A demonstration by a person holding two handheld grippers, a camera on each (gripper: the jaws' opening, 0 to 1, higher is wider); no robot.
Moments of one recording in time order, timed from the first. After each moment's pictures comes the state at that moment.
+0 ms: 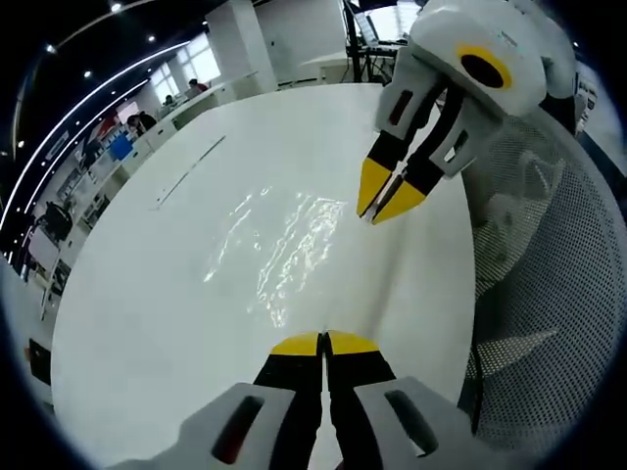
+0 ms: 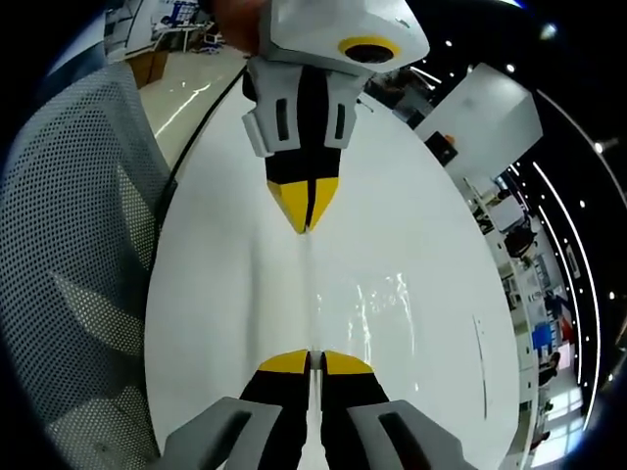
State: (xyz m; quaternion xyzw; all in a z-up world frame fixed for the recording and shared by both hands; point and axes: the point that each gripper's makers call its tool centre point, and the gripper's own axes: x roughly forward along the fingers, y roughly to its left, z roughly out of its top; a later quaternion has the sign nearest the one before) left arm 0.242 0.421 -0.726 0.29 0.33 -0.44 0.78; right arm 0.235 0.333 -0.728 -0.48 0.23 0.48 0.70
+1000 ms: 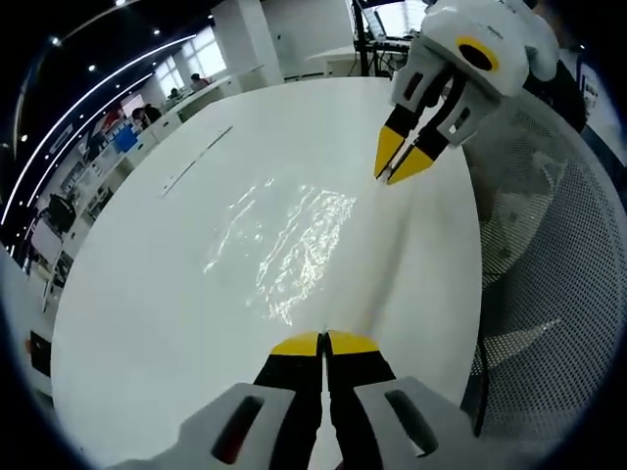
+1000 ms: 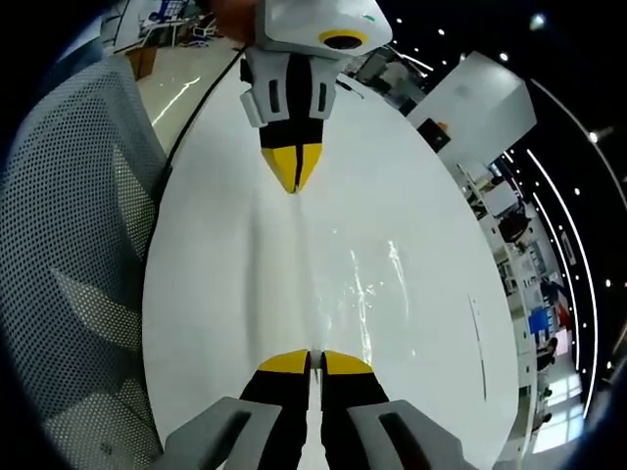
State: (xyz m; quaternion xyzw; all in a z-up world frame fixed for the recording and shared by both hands) left arm 0.246 0.439 -0.731 0.29 0.34 -0.43 0.78; right arm 0.237 0.310 -0.728 -0.48 0.25 0.45 0.71
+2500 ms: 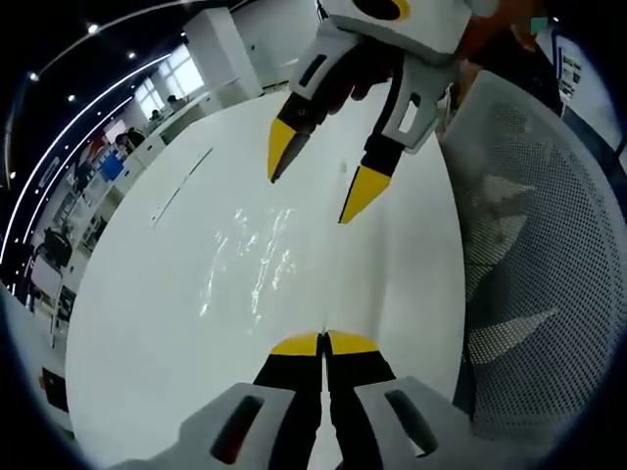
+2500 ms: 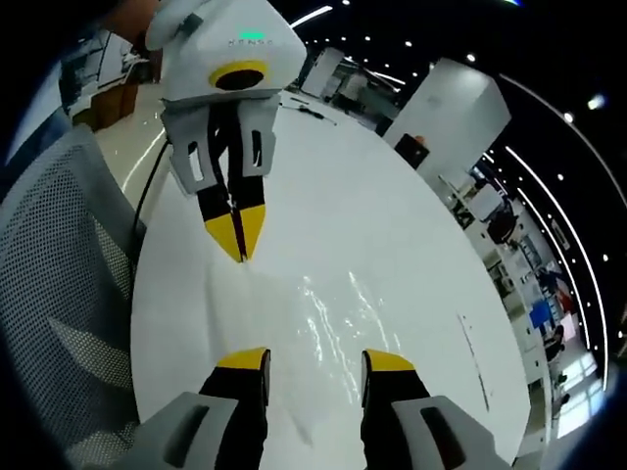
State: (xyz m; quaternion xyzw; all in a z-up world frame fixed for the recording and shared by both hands) left arm 0.232 0.418 -0.718 0.34 0.31 -0.46 0.76; right arm 0.258 0.343 -0.695 -0.41 0.22 0.46 0.76
